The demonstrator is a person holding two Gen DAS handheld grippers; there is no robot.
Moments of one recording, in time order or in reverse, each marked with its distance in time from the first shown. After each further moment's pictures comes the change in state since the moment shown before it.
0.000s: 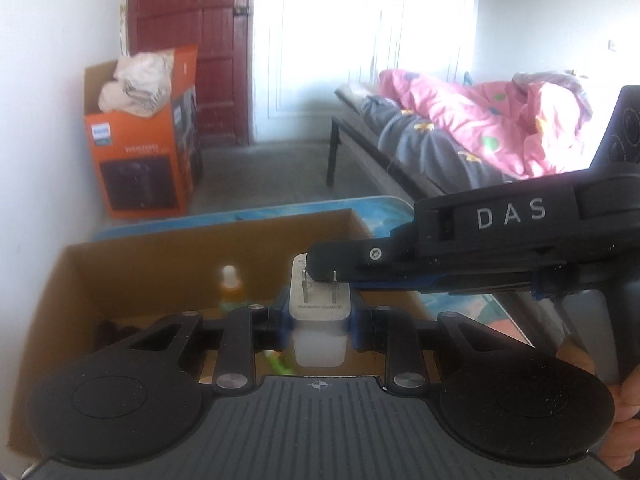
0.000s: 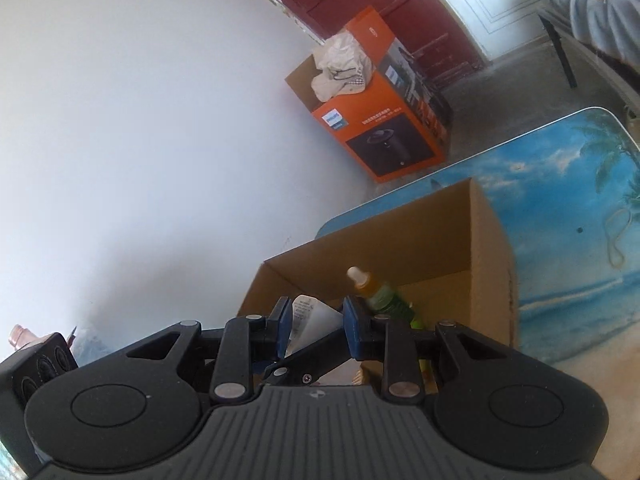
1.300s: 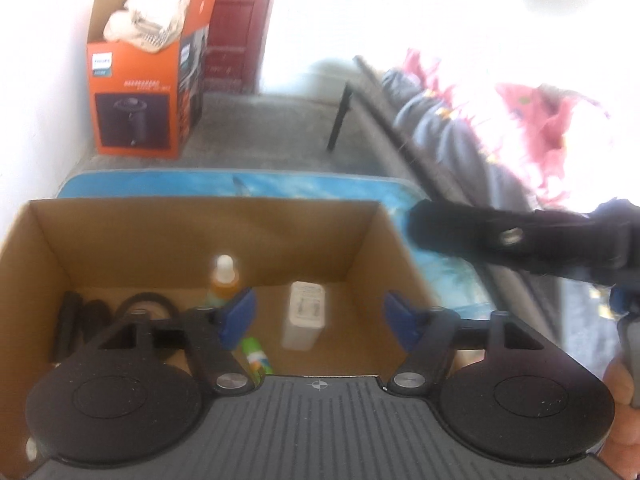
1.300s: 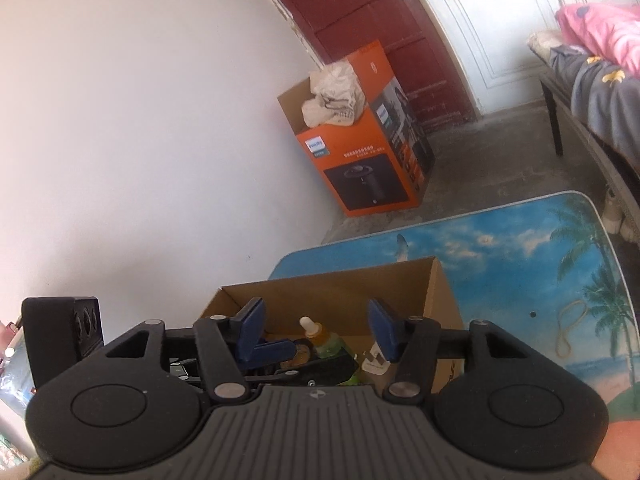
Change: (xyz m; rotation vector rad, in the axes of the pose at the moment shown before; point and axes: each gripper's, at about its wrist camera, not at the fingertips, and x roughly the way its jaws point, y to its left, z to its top) left arm 0.007 0.024 0.004 -0.157 0.085 -0.068; right arm -0.035 0.021 0.014 -0.196 -0.095 -0.096
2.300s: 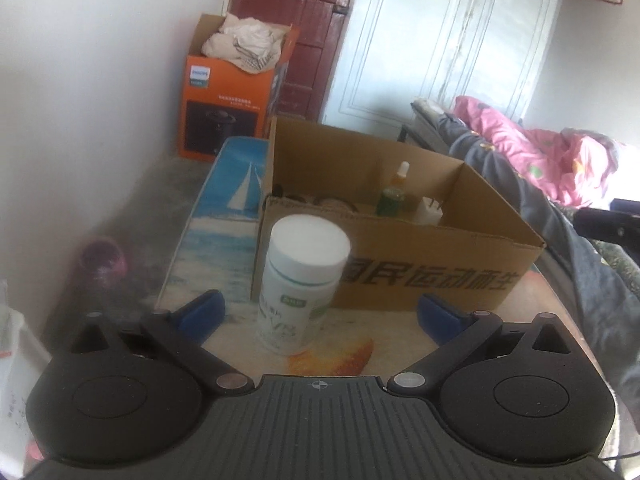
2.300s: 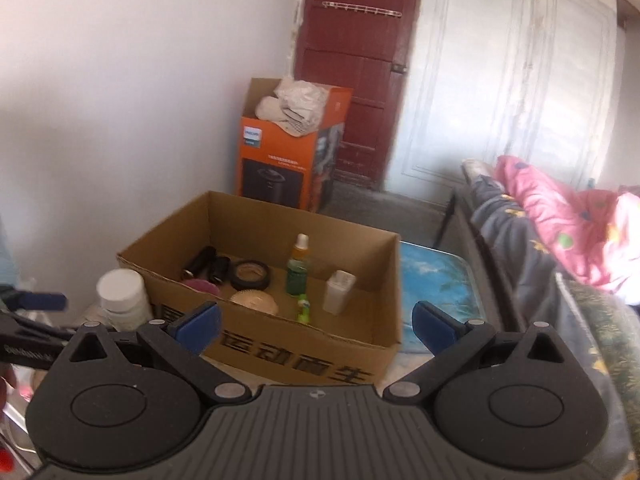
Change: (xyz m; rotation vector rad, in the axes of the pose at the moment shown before) left arm -0.148 0.120 -0.148 -0.109 -0.125 0.076; right arm -0.055 0.185 -0.143 -0.474 -0.047 -0.463
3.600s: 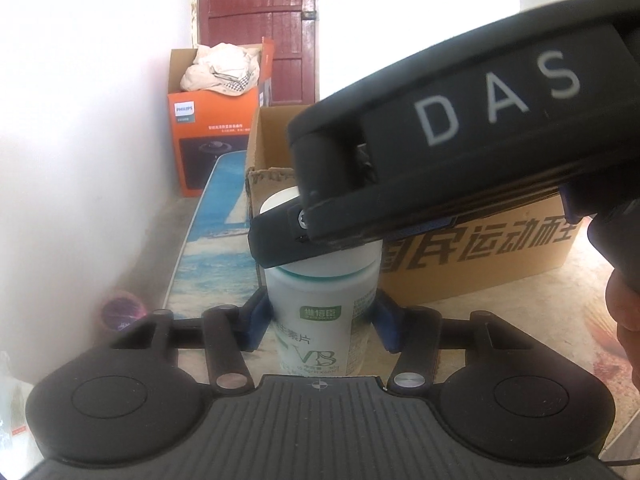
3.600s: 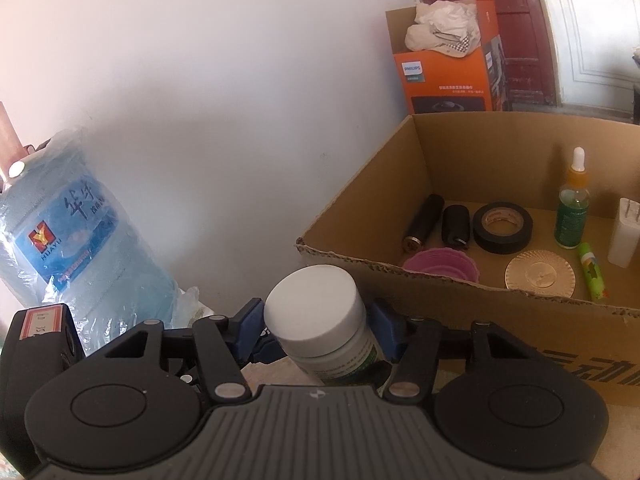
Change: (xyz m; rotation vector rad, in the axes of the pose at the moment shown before) left arm 0.038 -0.012 -0.034 0.257 -0.071 0.111; right arm 0.130 0.082 -0.009 0.183 0.180 0.548
